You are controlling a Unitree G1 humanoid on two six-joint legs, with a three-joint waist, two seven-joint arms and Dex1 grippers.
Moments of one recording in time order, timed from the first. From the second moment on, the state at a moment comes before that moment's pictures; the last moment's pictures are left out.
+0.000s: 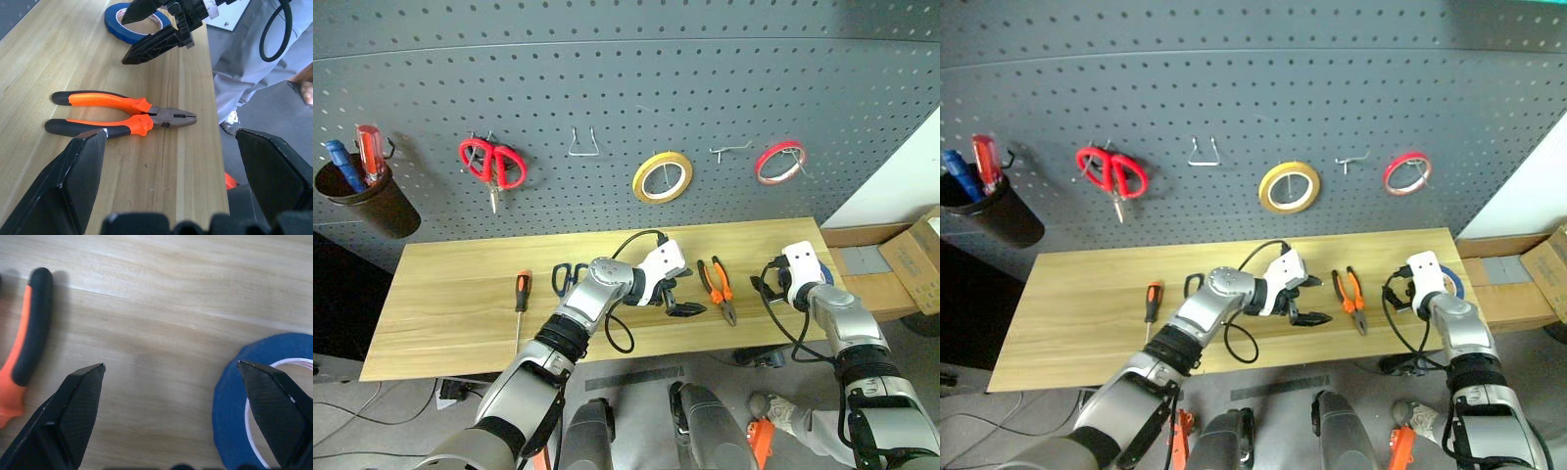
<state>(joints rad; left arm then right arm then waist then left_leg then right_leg) -0.70 0.18 -0.40 0.51 -0.06 0.22 -1.02 -0.47 -0.47 -0.06 0.60 0.06 0.36 0.42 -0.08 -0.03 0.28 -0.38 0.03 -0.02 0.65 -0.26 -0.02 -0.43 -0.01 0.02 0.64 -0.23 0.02</state>
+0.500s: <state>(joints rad) -0.70 0.16 -0.40 0.48 -0.06 0.24 -1.06 -0.50 -0.47 -0.17 0.73 0.11 0.42 0.37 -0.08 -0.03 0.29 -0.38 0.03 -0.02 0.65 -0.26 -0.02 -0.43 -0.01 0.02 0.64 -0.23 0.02</state>
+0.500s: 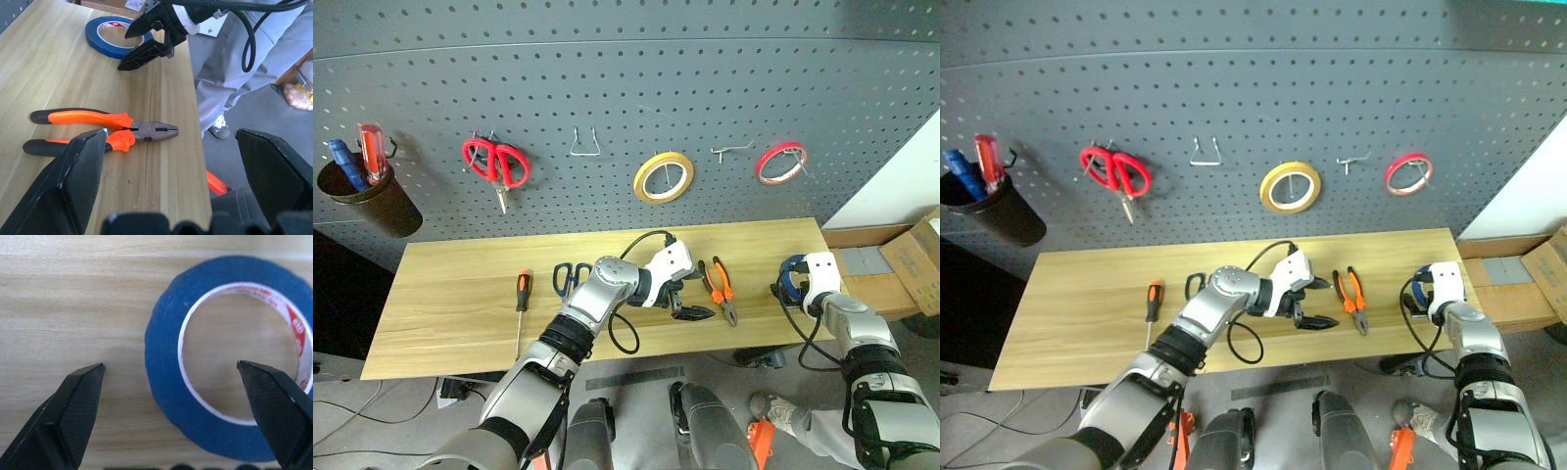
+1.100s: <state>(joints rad) -0.73 0.15 -0.38 0.50 -0.06 0.25 -1.05 -0.51 -0.49 -0.09 0.75 0.07 0.36 0.53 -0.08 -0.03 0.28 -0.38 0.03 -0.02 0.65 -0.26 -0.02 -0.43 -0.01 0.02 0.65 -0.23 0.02</state>
